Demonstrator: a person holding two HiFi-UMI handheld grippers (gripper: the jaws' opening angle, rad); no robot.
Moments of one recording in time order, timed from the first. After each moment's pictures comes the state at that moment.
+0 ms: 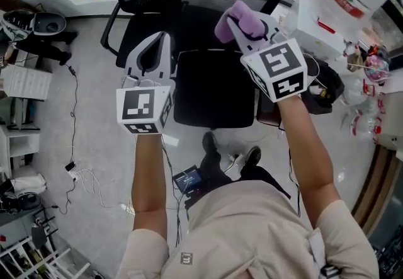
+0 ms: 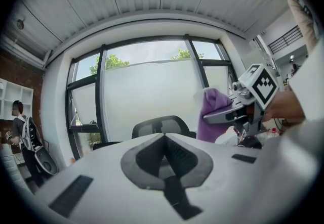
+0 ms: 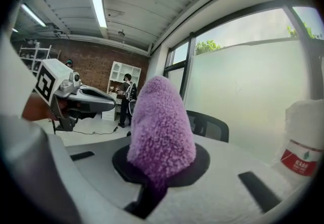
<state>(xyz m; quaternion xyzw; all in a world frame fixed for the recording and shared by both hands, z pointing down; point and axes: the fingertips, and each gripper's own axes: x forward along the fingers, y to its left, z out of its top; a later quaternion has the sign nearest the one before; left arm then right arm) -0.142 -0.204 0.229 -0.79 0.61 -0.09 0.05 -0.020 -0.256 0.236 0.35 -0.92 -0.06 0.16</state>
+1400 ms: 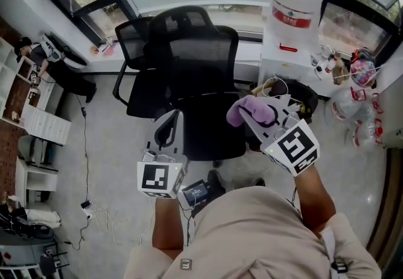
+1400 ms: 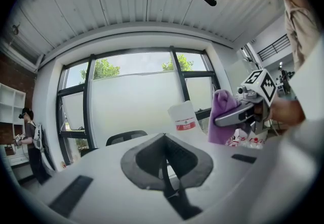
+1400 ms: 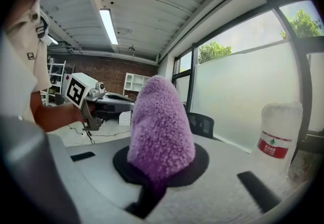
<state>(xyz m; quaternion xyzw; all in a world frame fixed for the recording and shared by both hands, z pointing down) 0.038 -0.029 0.143 -0.82 0.57 -0.07 0.06 0.171 -0.039 0.164 0.29 -0.95 -0.05 0.13</state>
